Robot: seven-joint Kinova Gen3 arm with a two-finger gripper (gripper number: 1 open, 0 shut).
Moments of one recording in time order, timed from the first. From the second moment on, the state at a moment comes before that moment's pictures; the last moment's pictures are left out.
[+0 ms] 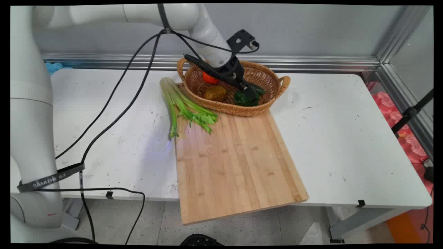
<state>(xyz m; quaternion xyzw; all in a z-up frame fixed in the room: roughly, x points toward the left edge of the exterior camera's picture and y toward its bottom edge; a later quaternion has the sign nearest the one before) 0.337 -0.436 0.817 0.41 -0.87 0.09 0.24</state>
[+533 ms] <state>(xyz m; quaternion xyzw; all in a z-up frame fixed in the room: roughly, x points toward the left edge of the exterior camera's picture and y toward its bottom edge) 0.362 -0.413 0.854 0.39 -0.88 0.11 0.26</state>
